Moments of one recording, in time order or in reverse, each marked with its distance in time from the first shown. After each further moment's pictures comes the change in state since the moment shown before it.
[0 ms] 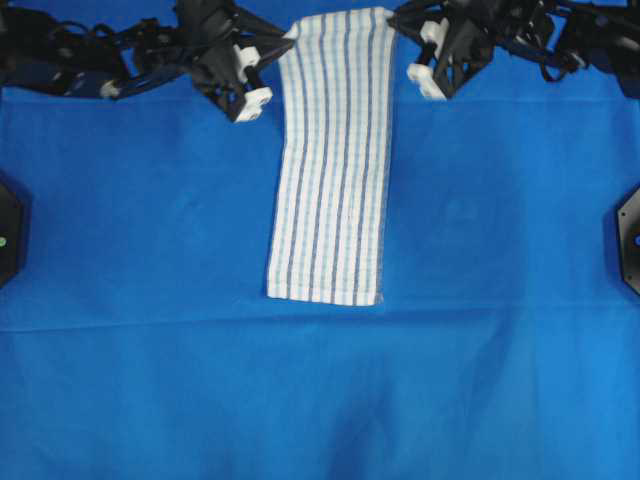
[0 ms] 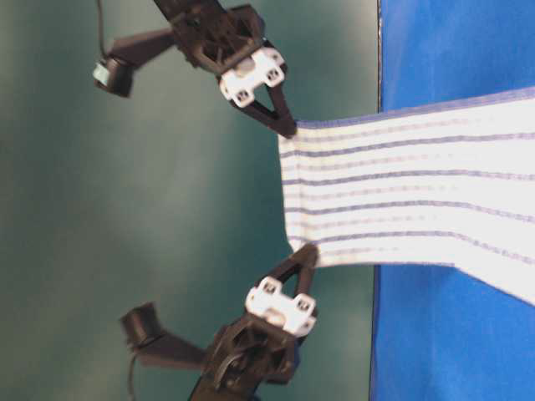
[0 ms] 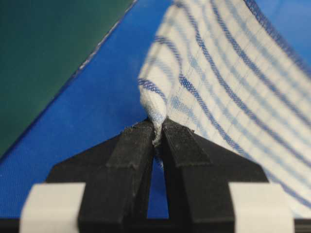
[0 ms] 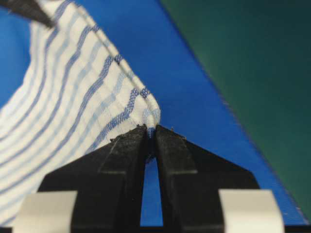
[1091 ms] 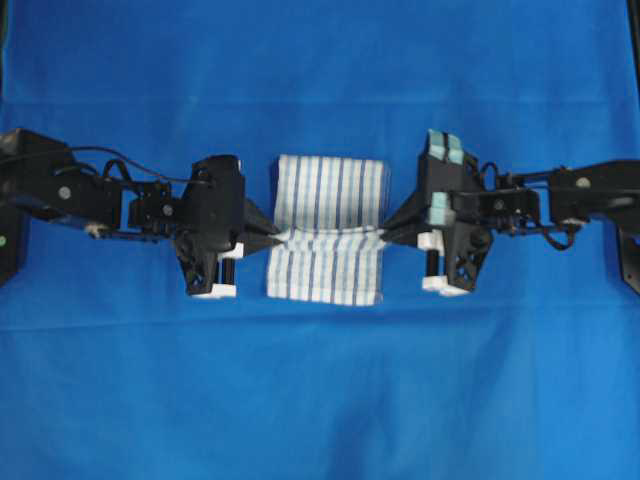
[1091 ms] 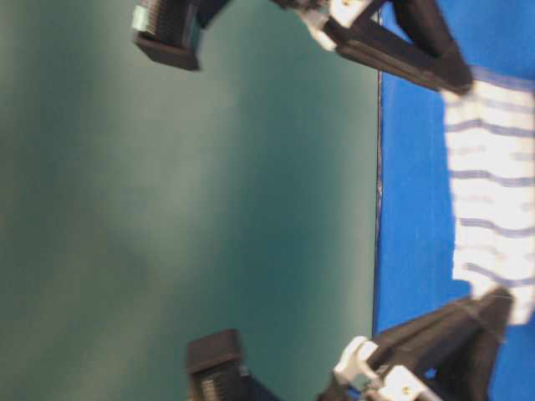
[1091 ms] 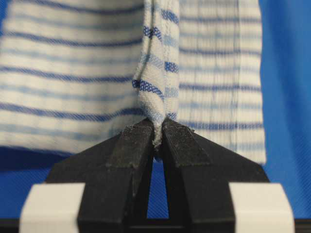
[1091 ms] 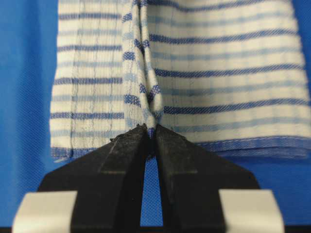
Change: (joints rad) left arm -0.457 0.069 0.117 -0.002 0.081 -0.012; right arm 0.515 0.069 0.137 0.127 0.014 0.092
